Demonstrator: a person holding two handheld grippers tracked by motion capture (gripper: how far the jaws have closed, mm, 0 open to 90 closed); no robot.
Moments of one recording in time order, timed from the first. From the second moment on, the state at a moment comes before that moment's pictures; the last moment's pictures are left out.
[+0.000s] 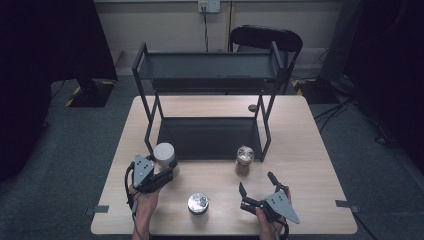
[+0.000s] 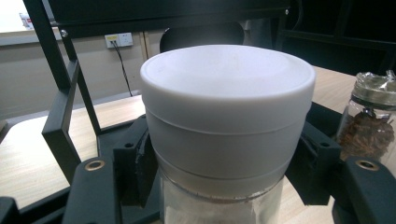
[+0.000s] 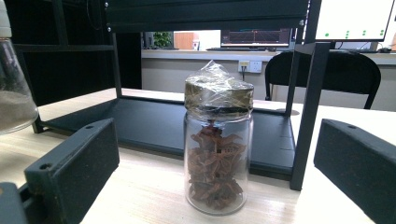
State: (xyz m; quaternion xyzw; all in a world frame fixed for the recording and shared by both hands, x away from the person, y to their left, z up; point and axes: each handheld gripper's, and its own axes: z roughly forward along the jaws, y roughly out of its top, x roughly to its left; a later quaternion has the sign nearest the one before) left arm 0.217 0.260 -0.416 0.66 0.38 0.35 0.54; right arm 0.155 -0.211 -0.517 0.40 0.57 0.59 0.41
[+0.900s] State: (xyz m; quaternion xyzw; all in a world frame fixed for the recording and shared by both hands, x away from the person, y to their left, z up) left arm 0.251 0.253 -0.404 0.66 0.38 0.35 0.54; right arm 0.155 -0.211 -0.517 0.40 0.57 0.59 0.41
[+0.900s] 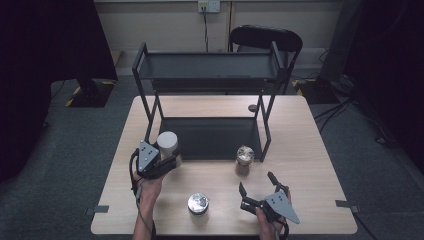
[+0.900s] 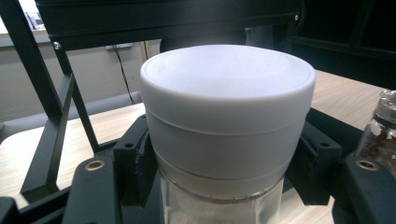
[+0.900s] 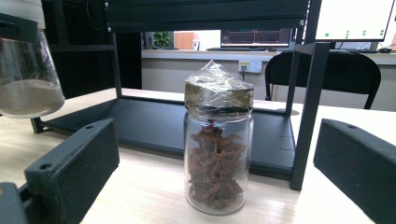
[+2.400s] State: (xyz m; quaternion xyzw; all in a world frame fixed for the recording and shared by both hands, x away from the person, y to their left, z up) left arm 0.317 0.240 -0.403 0.67 0.41 0.33 0.52; right arm 0.156 -0.212 -0.518 0.39 0.57 0.59 0.41
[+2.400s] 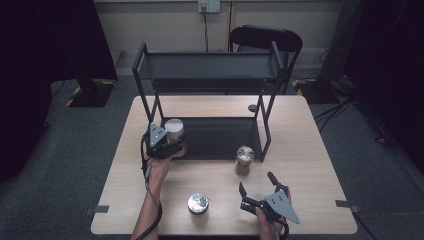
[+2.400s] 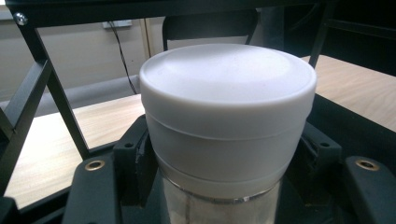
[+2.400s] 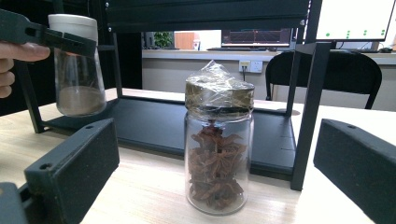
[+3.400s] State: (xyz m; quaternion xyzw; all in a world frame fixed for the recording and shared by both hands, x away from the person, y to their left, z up) left arm 0.336 0.236 -0.407 0.69 0.43 0.32 0.49; right arm 0.156 -0.212 -0.518 0.39 0.57 0.59 0.41
